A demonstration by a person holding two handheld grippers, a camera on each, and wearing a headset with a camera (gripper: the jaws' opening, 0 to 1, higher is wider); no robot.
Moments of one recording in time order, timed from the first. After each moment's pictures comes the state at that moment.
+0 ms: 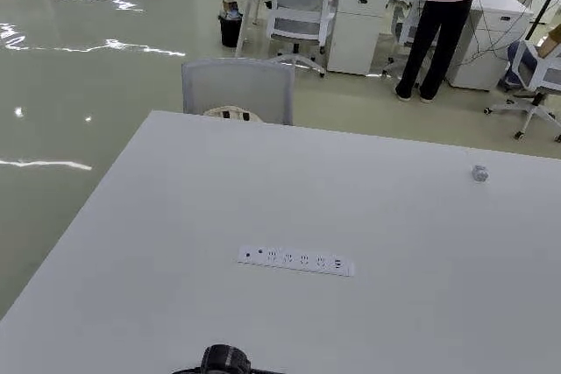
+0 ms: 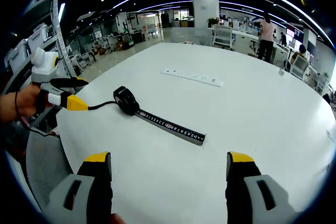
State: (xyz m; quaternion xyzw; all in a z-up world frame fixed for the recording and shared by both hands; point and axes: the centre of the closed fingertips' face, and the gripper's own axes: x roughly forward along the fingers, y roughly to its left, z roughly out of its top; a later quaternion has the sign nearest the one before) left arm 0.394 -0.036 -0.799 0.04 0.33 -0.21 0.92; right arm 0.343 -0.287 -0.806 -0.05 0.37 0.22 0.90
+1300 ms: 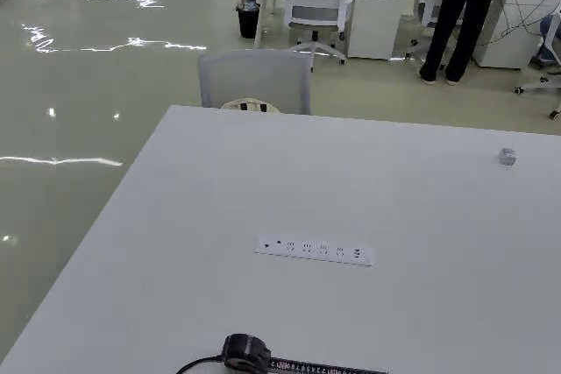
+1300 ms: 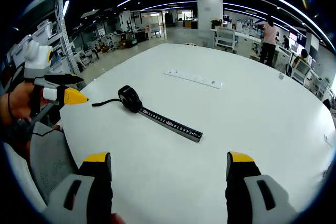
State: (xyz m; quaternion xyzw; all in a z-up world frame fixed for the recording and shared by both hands) left arm 0.368 -0.053 -0.763 0.03 0.32 -0.15 0.94; right arm 0.329 -0.297 -0.790 -0.06 0.37 0.24 0.90
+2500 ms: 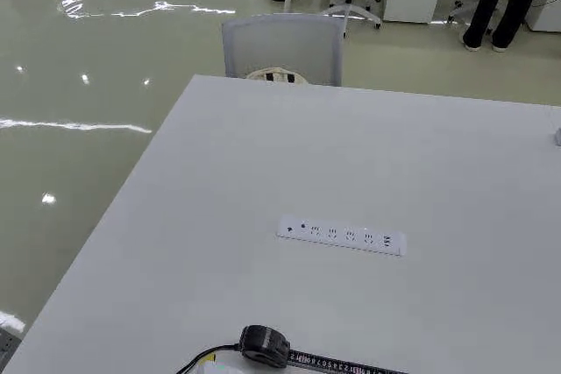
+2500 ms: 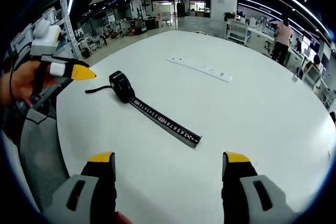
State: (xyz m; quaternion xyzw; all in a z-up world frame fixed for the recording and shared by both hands) left arm 0.426 -0.048 -0.802 -0.01 0.35 -0.11 0.93; right arm 0.377 -0.300 -0.837 -0.09 0.40 0.27 0.87
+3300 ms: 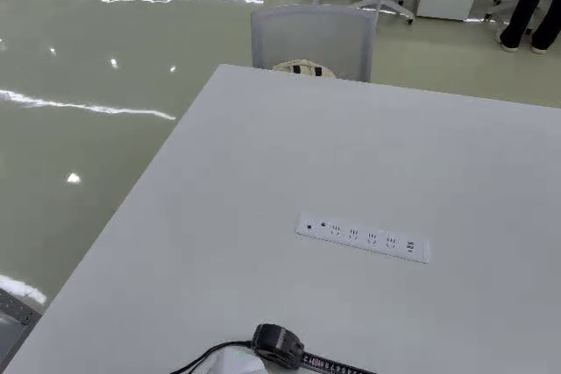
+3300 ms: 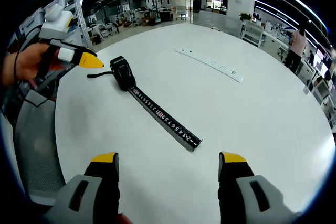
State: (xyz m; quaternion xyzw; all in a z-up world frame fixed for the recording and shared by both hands) left arm 0.440 -0.046 -0.832 -0.02 0.38 -0.09 0.92; right arm 0.394 -0.300 -0.866 -0.14 0.41 0.33 0.84
